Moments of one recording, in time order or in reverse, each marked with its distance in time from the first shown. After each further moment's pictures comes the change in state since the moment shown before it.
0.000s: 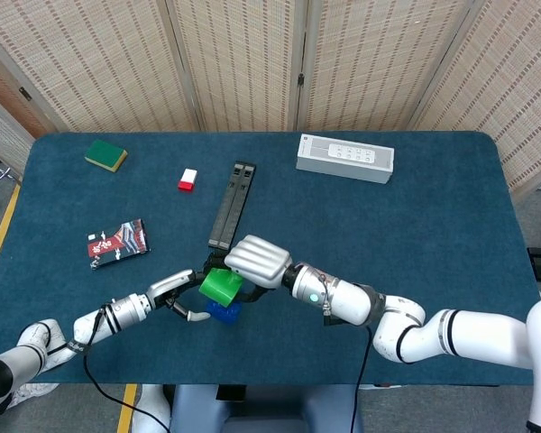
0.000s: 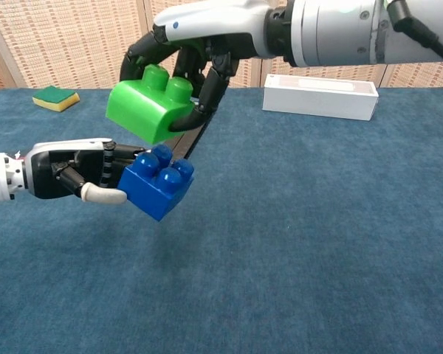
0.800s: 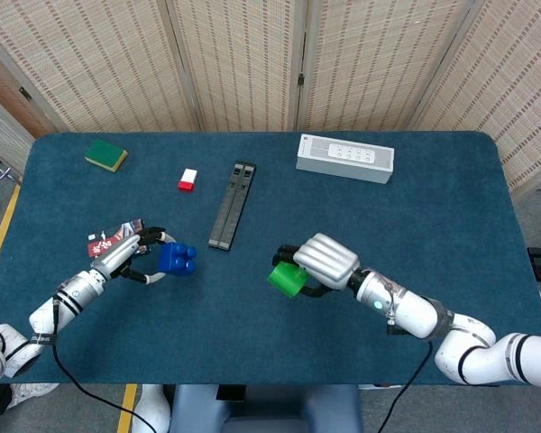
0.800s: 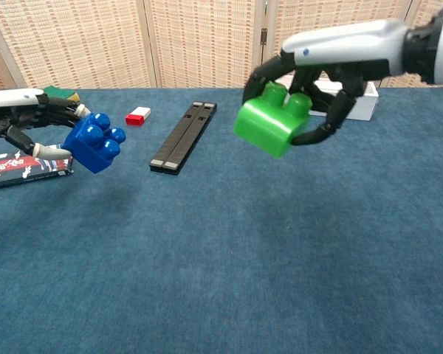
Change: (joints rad) left arm 0.087 0.217 -0.133 -0.174 -0.246 -0.155 0.662; right arm -0.203 0.191 -0.151 -0.090 -0.047 0.107 -0.119
